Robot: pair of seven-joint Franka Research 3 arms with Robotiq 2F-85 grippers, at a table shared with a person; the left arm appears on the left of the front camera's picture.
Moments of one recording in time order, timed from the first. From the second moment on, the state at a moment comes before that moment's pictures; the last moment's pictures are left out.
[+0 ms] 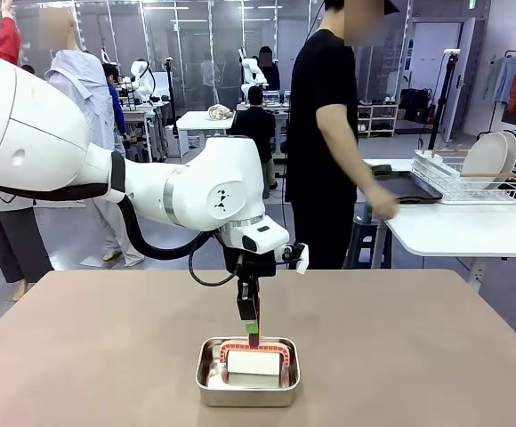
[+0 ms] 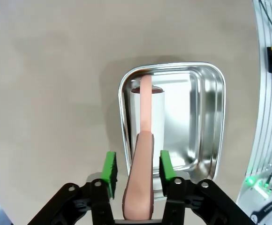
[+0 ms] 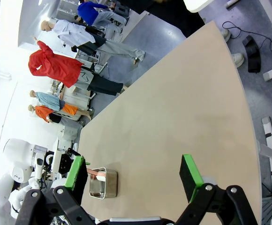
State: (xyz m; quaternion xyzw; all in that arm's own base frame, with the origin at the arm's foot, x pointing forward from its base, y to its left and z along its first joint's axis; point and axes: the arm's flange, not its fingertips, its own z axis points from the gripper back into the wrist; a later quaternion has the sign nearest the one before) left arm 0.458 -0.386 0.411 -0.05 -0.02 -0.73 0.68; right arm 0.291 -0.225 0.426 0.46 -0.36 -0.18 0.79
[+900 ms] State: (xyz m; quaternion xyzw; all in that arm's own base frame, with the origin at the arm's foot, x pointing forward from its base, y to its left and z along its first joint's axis) left arm 0.464 -0.380 0.417 -0.05 -0.03 -0.72 0.69; right arm 0.291 -0.225 0.426 0.46 -0.36 -0.18 0.79
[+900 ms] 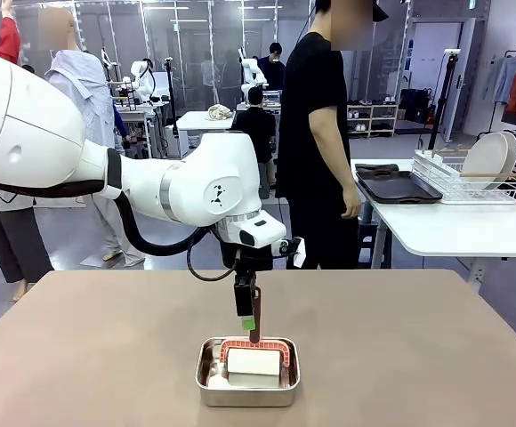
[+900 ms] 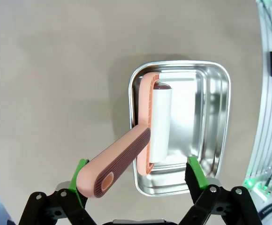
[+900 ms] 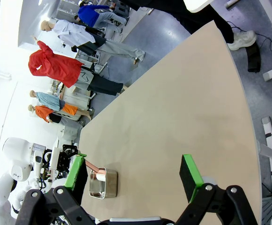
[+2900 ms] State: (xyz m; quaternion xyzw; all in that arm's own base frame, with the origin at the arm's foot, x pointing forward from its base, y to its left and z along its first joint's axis) left arm 0.250 0.255 0.395 -0.48 -0.46 -0.03 0.75; right arm 0.291 -0.225 0.426 0.46 -0.36 -0.18 0.79
